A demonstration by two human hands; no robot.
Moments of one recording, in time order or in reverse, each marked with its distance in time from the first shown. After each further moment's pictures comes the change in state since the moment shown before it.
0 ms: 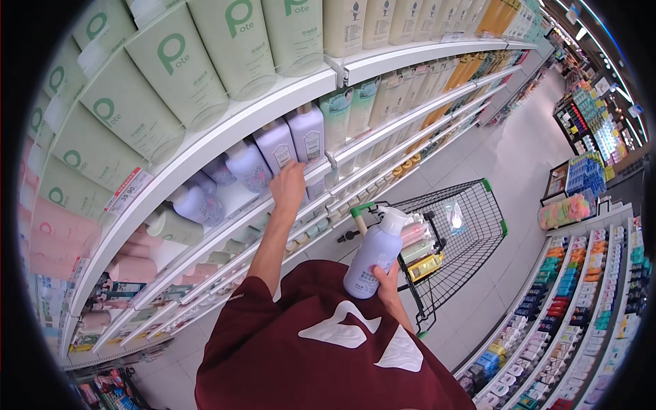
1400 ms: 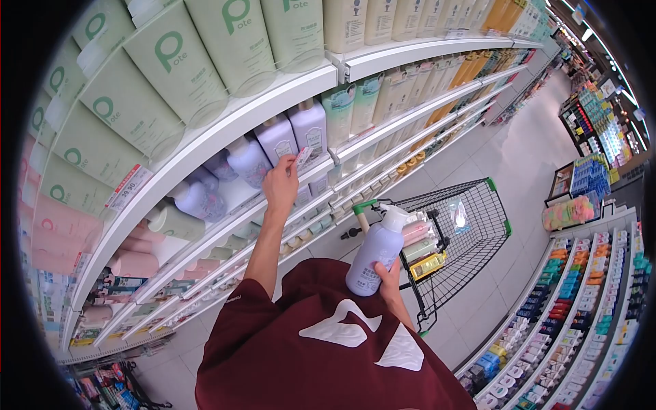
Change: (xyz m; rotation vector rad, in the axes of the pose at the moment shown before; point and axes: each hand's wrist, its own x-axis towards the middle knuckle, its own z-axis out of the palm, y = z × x) left_hand -0.004 -0.012 -0.011 -0.297 0.180 -0.066; right_hand 0.002 -0.003 0.000 -0.019 0.046 0.055
